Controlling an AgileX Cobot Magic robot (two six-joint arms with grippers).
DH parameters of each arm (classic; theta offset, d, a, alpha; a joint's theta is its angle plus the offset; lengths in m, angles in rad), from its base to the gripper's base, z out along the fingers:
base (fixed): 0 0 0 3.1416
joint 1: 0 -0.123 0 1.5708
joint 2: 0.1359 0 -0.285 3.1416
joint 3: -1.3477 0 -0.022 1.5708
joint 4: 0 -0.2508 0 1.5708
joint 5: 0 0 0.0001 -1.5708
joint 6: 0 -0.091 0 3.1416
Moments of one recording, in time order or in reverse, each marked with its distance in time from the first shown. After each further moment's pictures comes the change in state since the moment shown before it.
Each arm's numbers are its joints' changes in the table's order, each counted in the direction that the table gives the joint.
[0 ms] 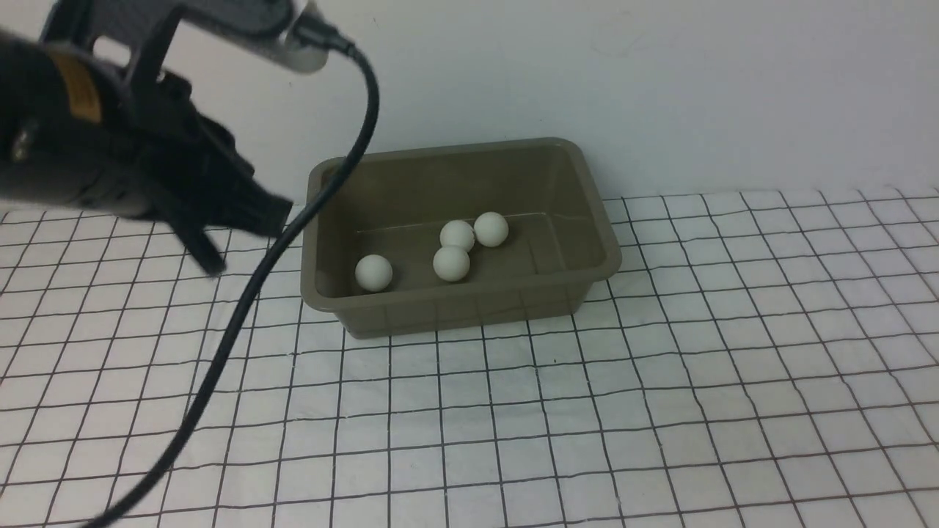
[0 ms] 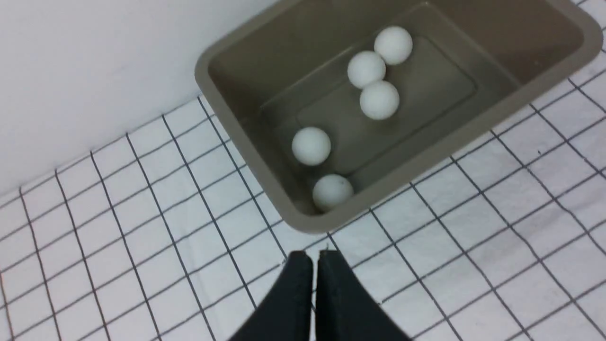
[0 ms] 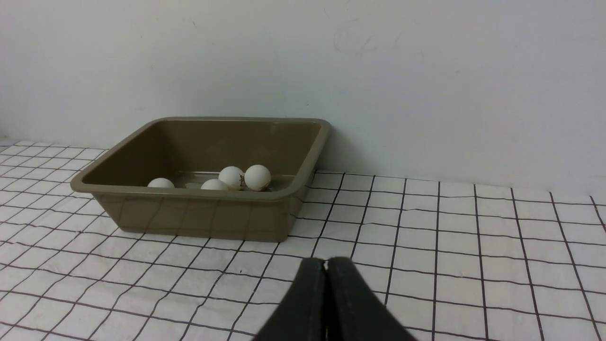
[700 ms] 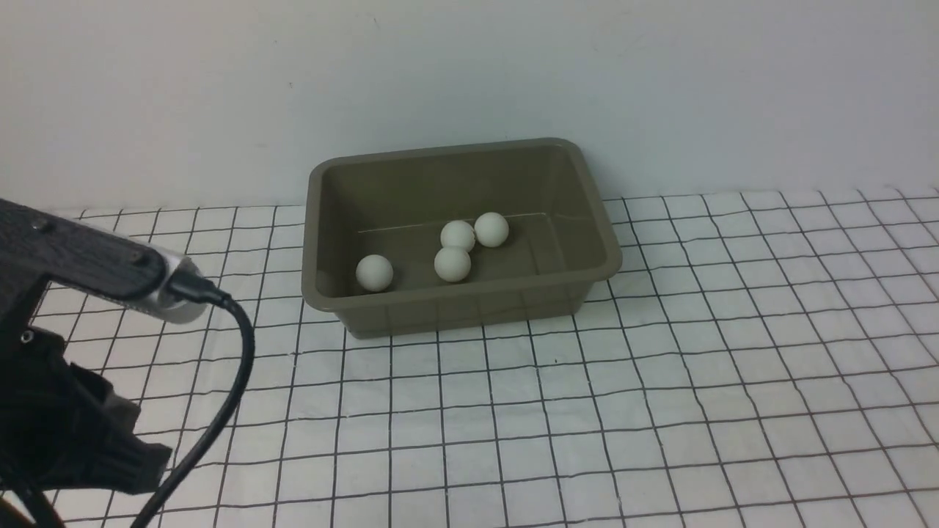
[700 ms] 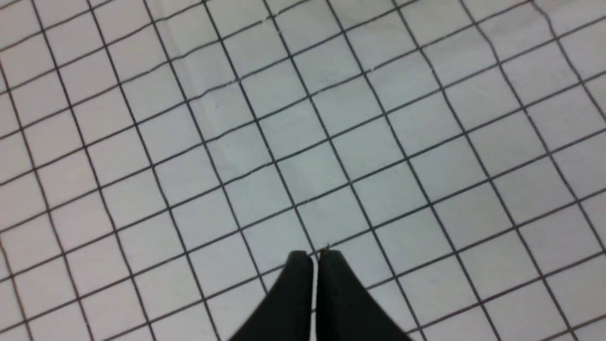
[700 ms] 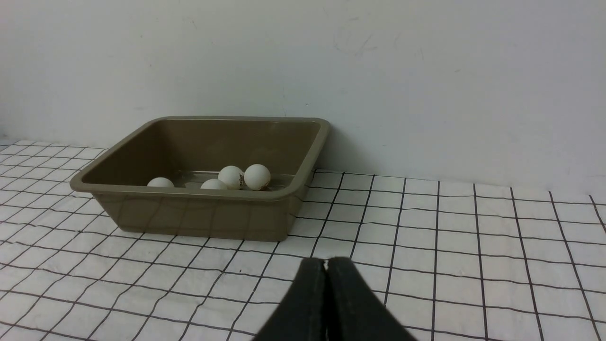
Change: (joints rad) right arm 0.000 0.000 0.000 0.000 0.001 0.000; left arm -0.002 -0.276 -0.297 0.028 0.234 0.120
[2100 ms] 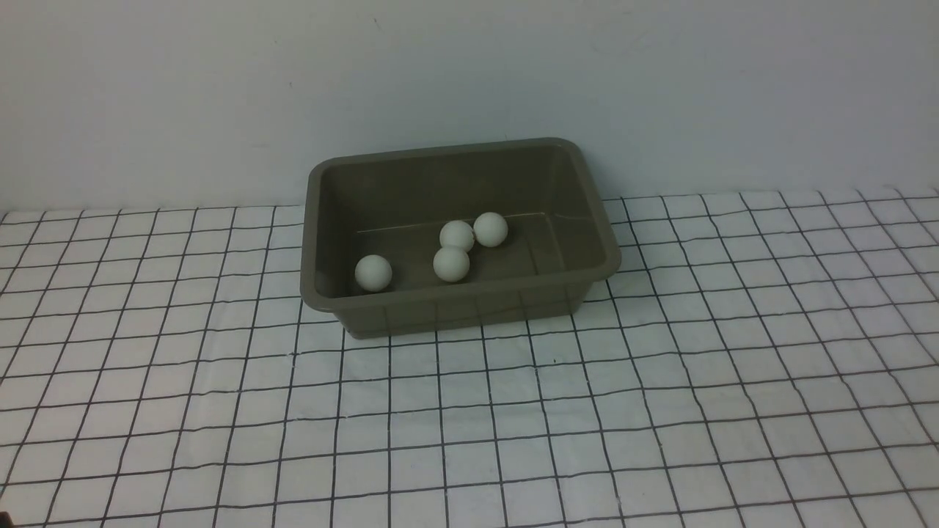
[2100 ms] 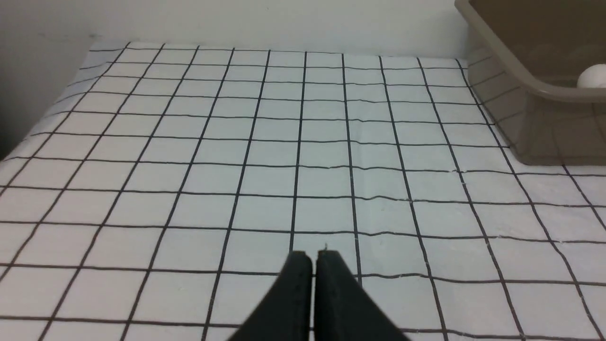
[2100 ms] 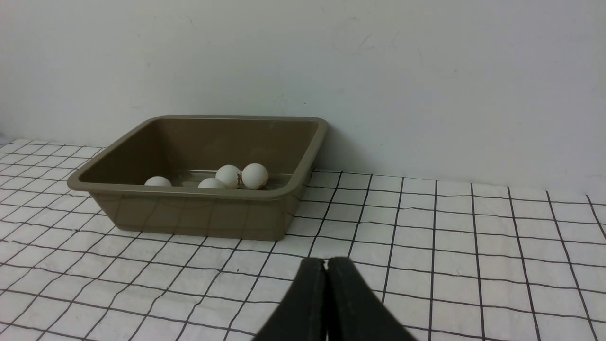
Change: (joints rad) right arm 0.000 0.000 0.000 0.004 0.004 0.000; left arm -0.436 -0.916 -0.878 -0.084 -0.670 0.162
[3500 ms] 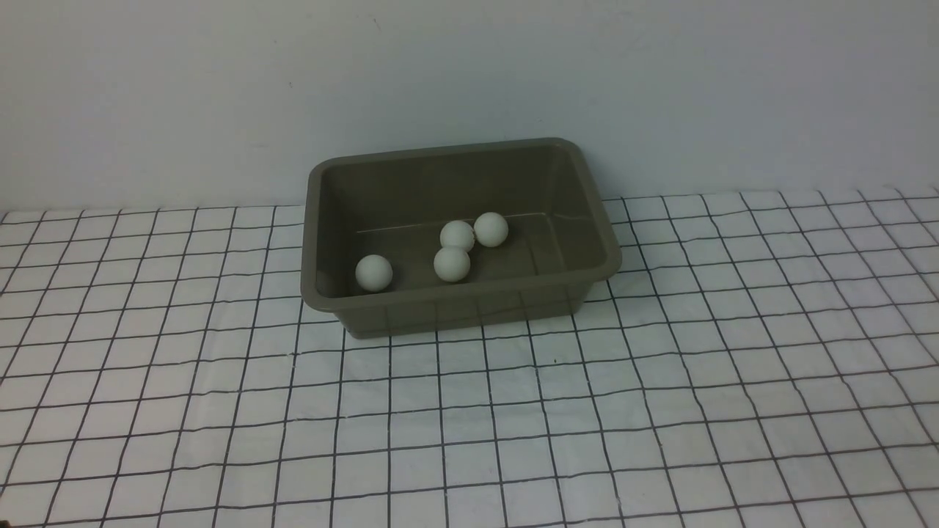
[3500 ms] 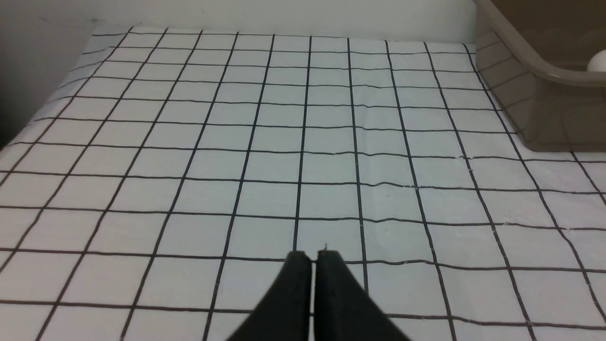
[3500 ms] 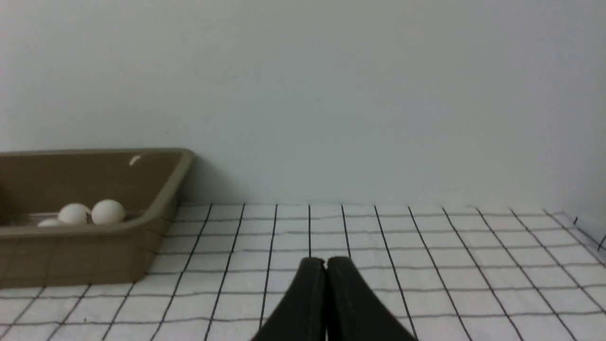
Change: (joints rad) right arm 0.457 0.000 -0.236 0.045 -0.359 -0.010; left arm 0.000 0.000 0.000 0.000 0.030 0.001
